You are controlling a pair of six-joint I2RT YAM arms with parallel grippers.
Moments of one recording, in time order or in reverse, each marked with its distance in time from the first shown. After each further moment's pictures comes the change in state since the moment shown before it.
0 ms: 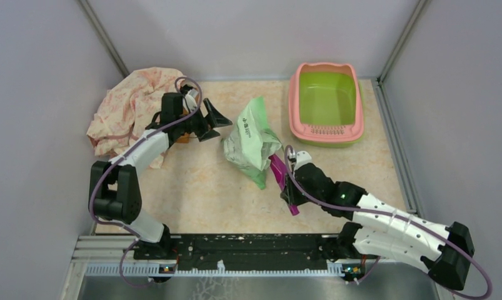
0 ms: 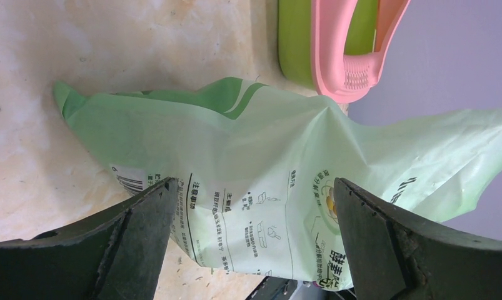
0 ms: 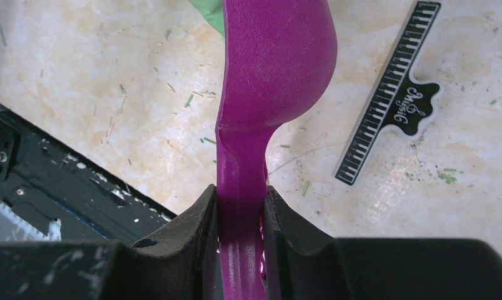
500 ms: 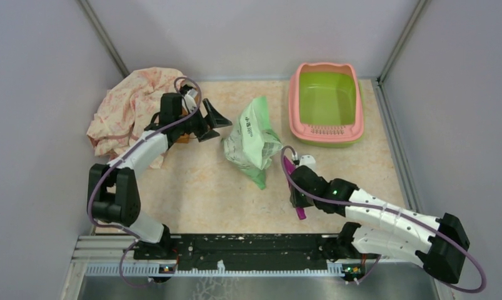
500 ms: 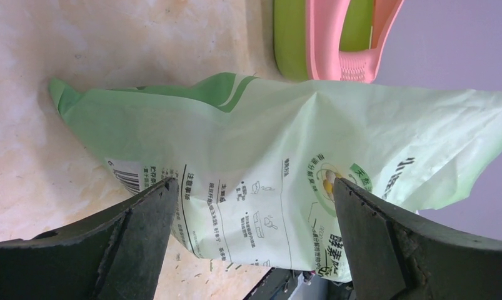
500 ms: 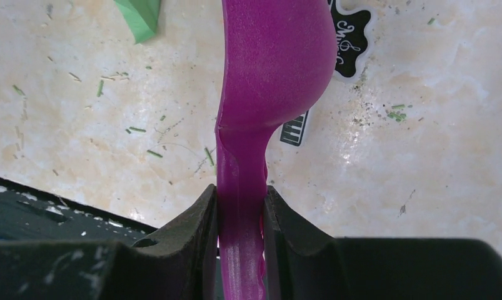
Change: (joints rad) left arm 0.000 -0.012 -0.006 0.001 0.002 0.002; right arm 0.000 0.106 0.006 -0.154 0.126 0.129
